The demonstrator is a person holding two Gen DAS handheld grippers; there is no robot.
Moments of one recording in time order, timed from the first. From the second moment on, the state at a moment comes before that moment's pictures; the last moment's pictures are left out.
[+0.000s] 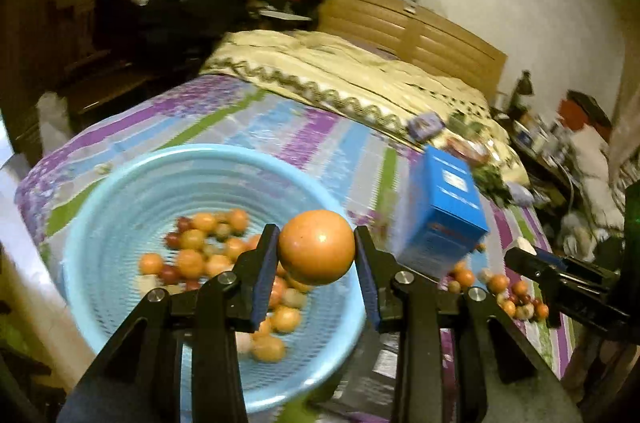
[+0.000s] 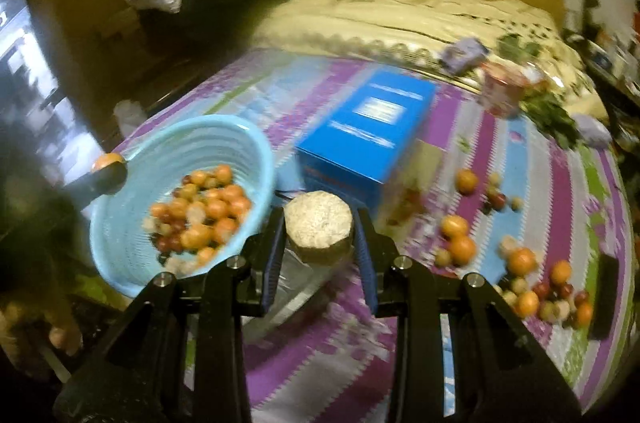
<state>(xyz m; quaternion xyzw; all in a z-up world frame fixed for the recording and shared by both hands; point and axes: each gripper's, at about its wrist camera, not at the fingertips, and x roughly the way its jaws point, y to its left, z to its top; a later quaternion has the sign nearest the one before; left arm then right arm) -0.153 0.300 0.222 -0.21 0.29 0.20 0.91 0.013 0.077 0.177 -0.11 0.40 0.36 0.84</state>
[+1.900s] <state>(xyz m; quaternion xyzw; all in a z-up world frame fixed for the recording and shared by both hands) -0.182 0.425 0.169 -0.29 0.35 0.23 0.86 0.020 0.235 0.136 -0.19 0.51 0.43 0.72</state>
